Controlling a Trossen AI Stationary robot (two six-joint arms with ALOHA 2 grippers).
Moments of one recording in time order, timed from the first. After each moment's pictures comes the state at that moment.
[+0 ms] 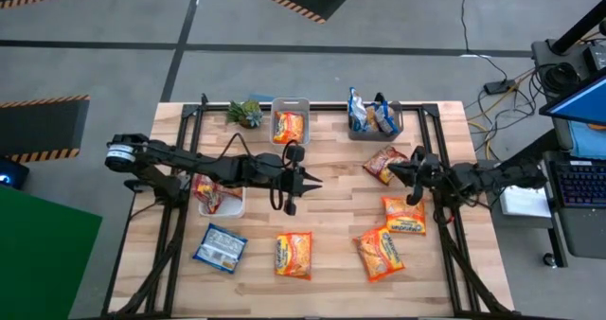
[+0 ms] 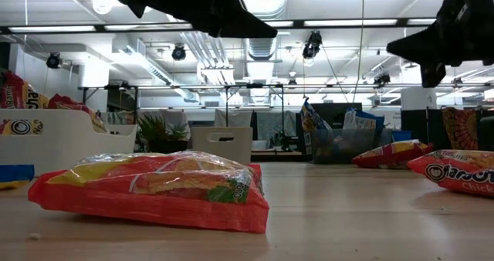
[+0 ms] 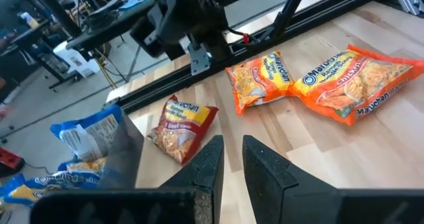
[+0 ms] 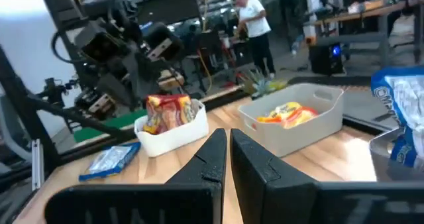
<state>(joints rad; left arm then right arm) -0.04 1.55 0.95 0.28 -0.07 0.42 0.19 0.00 0.03 0.03 0.46 0.25</state>
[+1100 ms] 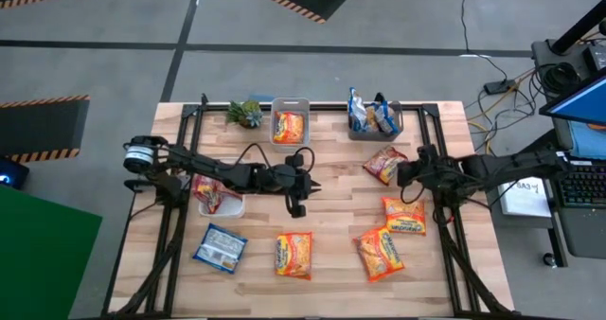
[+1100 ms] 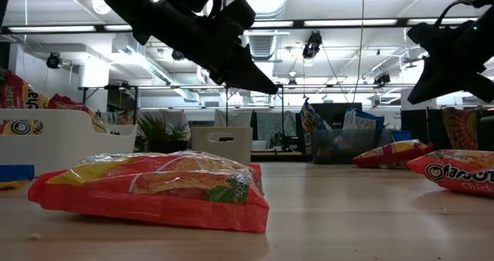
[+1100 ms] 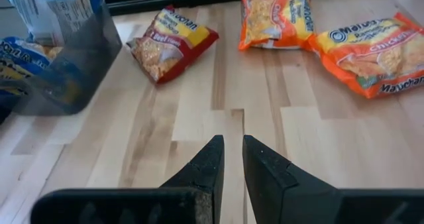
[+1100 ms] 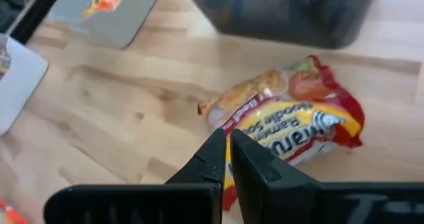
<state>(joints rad) -0.05 1.71 0.94 0.27 -0.17 0.06 0.14 0.58 0.44 -0.82 0.59 1.21</state>
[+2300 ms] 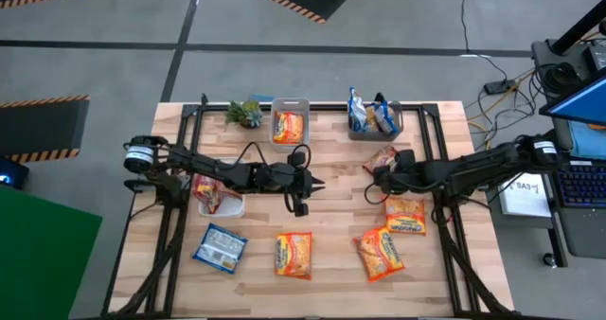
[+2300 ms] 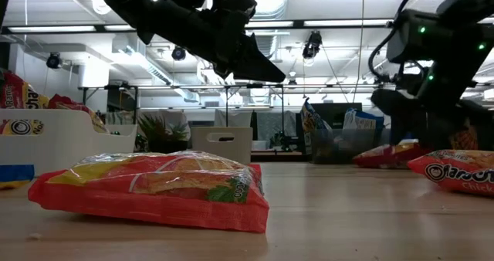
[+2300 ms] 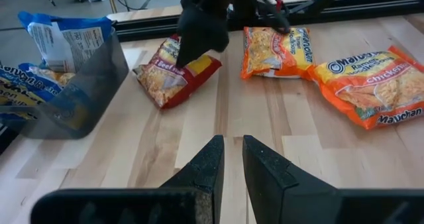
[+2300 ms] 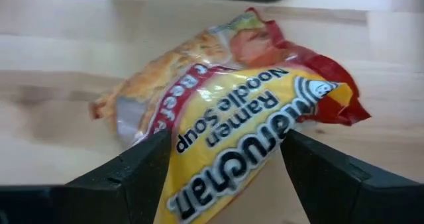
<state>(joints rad) -0.05 1.71 0.94 0.36 -0.17 0.07 0.02 1.16 0.45 -0.64 0.60 1.41</state>
